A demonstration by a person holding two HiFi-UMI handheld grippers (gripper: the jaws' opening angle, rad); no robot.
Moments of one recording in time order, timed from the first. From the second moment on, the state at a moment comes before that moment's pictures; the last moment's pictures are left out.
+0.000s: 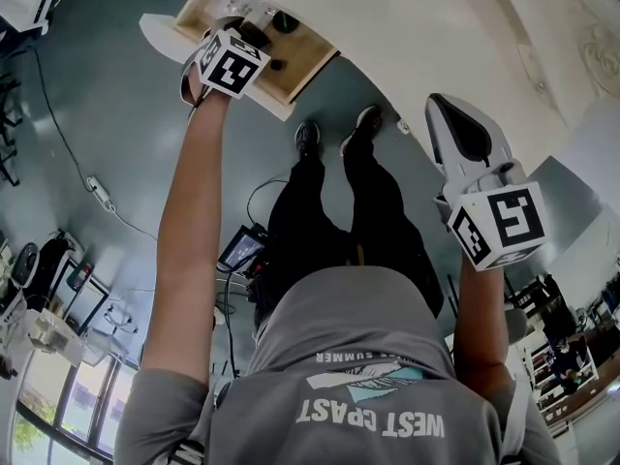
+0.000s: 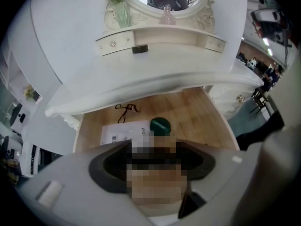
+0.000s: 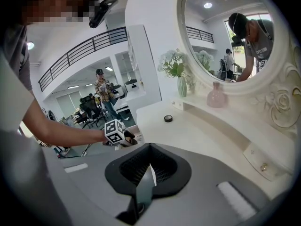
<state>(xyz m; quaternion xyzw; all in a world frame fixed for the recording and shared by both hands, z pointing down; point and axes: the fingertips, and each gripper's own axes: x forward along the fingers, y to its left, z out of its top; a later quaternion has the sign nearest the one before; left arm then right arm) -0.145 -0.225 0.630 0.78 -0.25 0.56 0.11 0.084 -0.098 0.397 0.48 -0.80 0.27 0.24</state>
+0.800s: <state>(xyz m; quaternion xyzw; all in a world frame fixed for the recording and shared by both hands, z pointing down) -0.153 -0.219 0.637 0.77 -0.23 0.59 0.09 0.087 -0.091 0.394 0.49 -0.79 0.26 0.24</state>
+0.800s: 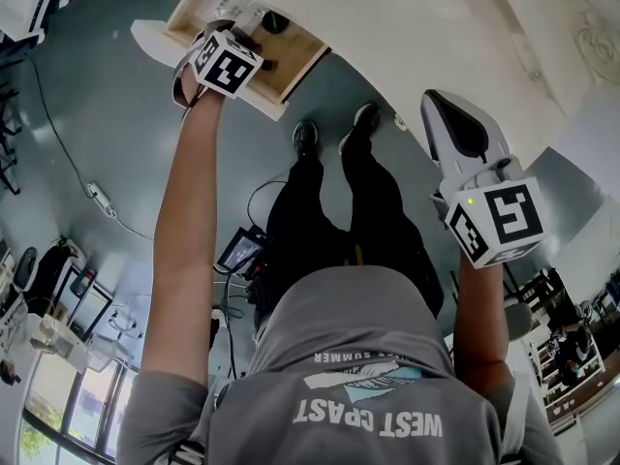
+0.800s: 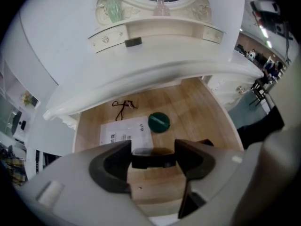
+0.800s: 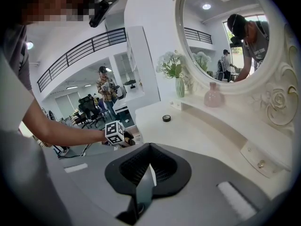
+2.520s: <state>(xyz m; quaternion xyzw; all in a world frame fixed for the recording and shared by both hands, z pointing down) -0.147 -0.217 0.597 0.80 -0.13 0.58 0.07 0.076 -0.094 0.372 0.49 -0.80 0.25 0.24</state>
